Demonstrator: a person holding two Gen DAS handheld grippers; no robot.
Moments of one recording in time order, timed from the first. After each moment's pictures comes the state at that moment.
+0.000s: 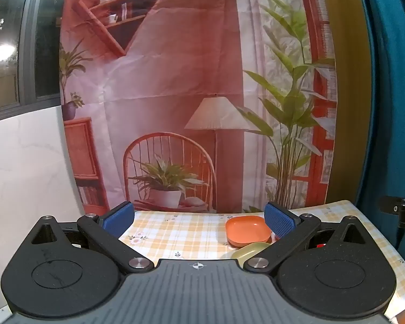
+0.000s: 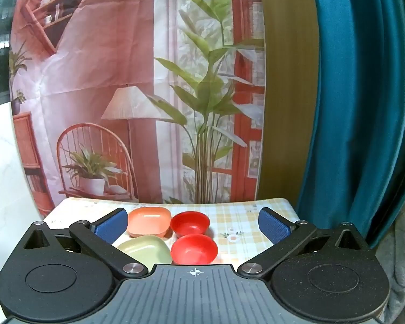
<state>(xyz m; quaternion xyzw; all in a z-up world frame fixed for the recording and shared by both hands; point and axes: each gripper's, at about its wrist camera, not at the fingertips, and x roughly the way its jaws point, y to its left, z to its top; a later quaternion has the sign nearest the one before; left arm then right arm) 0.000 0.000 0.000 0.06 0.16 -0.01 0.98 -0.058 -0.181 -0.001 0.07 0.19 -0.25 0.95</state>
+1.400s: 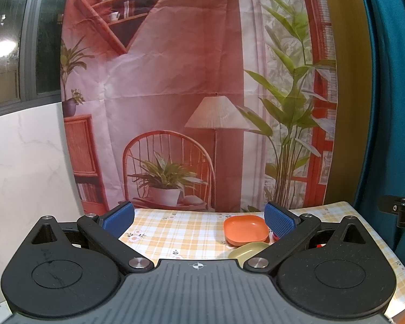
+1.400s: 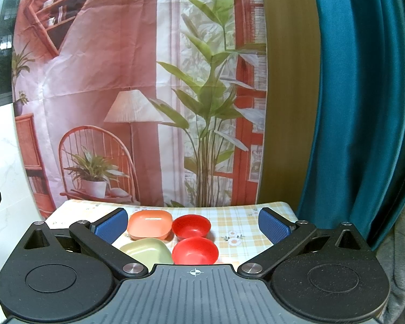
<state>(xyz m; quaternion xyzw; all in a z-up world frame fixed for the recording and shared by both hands) 0.001 0.002 0.002 0.05 0.16 -0.01 0.99 -0.059 -0.177 0.001 0.07 0.19 -0.25 0.95</state>
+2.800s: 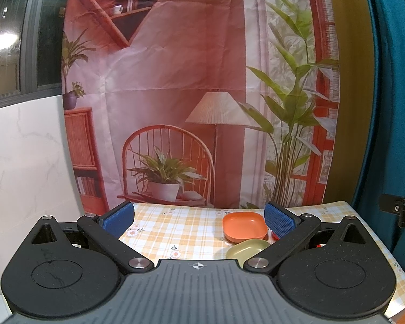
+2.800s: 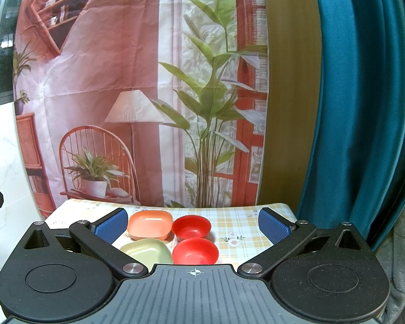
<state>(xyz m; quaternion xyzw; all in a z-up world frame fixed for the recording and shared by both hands) 0.004 0.005 0.000 0.04 0.17 -0.01 0.98 -0.062 -0.175 -0.002 0.06 0.19 -0.25 0.95</state>
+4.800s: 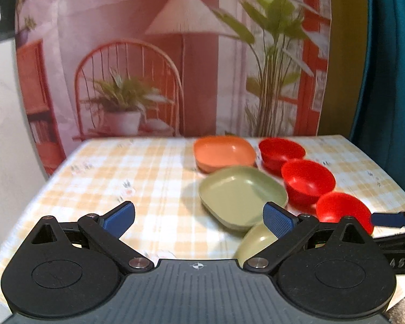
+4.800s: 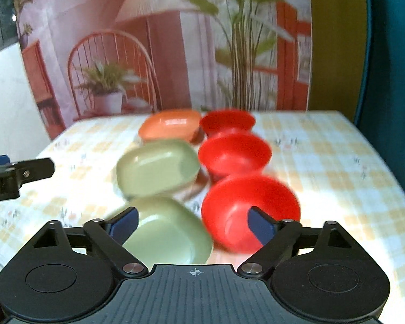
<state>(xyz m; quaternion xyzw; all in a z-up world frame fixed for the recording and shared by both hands) 0.111 -0.015 -0.188 0.04 0.28 -0.08 0.95 0.022 -0.194 -0.215 0.13 0.33 -0.16 0.92</state>
